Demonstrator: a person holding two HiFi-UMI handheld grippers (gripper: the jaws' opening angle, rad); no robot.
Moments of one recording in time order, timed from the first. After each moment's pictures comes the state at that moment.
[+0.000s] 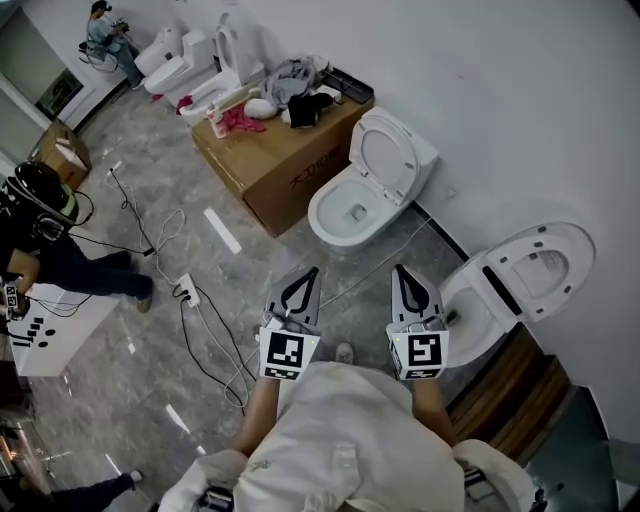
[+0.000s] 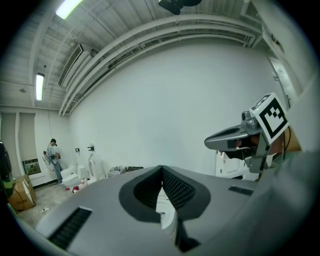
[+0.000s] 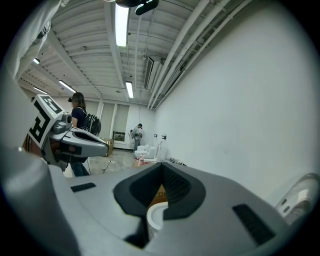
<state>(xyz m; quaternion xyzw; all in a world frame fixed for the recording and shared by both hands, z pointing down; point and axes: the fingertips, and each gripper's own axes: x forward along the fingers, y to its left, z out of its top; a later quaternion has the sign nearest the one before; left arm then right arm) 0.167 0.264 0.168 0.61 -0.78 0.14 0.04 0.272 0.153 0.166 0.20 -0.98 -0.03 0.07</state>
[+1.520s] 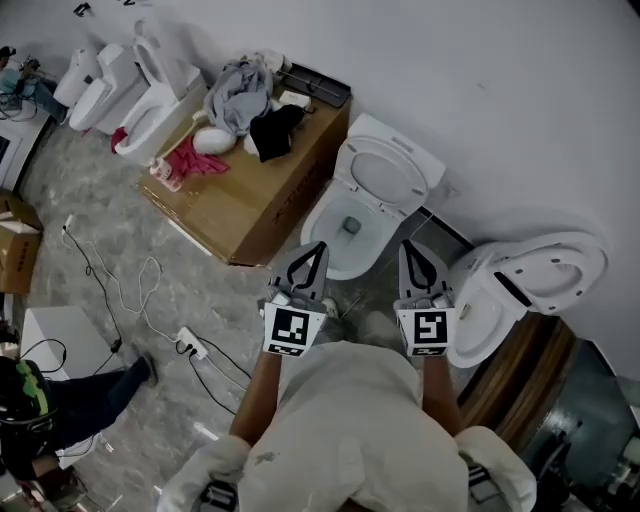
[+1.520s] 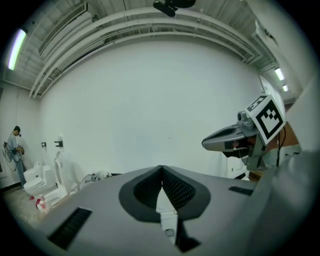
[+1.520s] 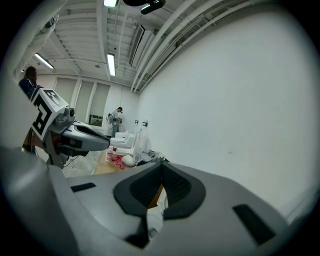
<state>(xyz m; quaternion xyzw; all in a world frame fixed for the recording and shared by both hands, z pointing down) -0.104 0.044 0.221 0.72 -0.68 0.12 0.05 0.019 -0.034 0.210 0.30 -0.94 -0.05 0.14</state>
